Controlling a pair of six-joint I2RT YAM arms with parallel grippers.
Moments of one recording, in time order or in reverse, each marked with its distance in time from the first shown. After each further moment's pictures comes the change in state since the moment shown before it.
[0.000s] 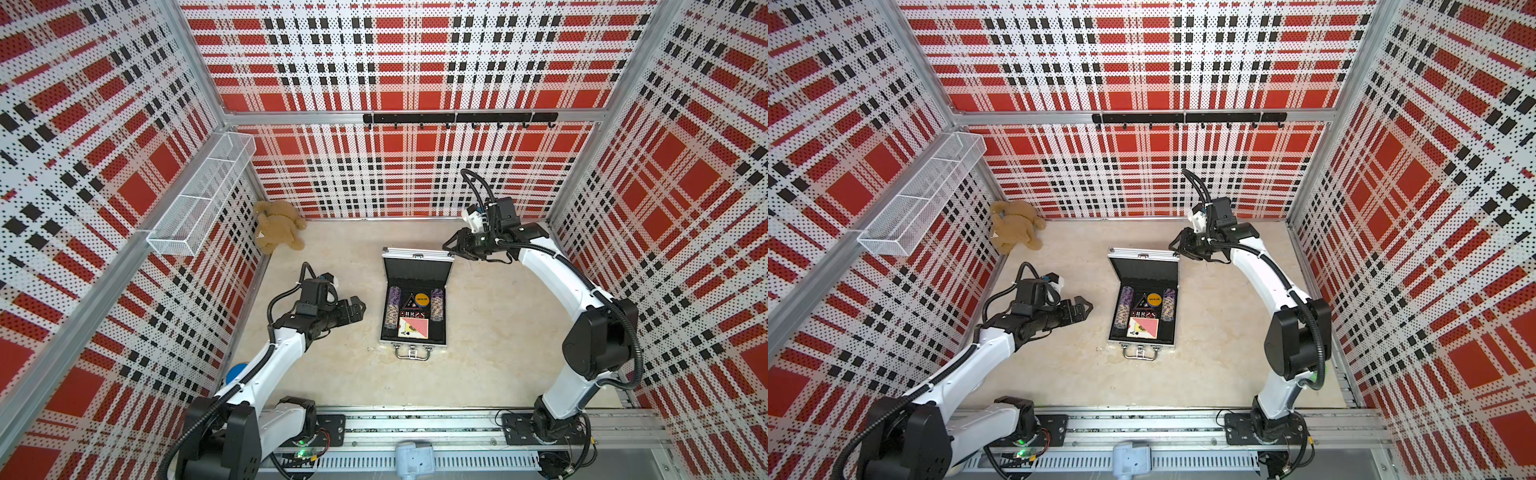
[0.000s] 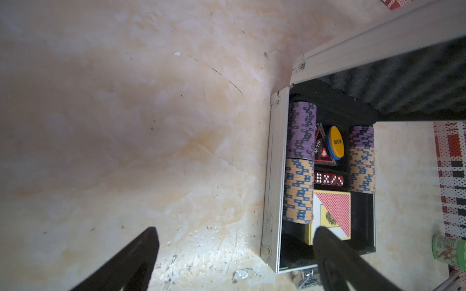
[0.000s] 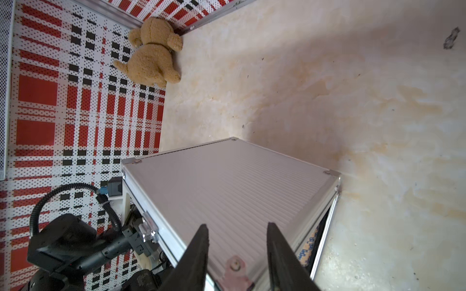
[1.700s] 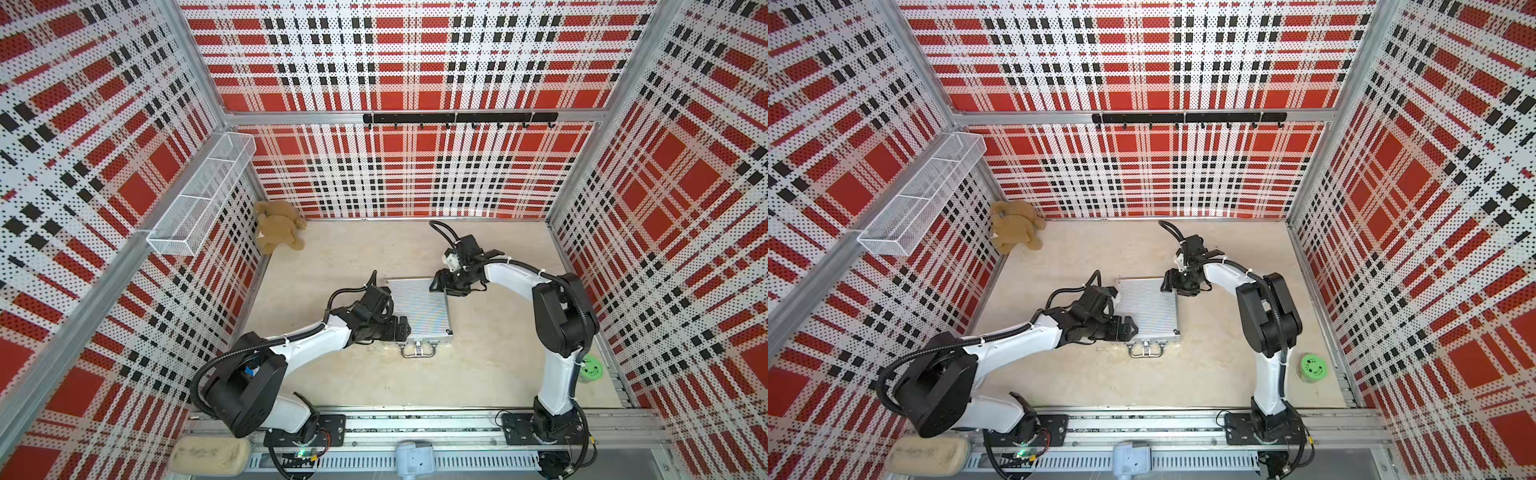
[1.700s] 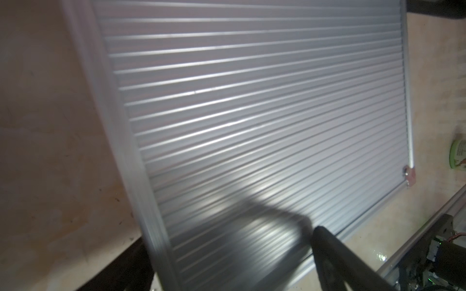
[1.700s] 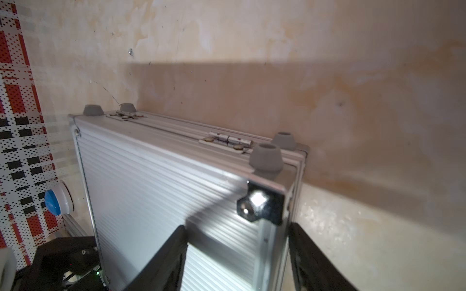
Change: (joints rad) left arm -0.514 0.327 0.105 0.086 -0.075 -0.130; right arm 0.084 0.269 -0.164 0.131 0.123 -0.090
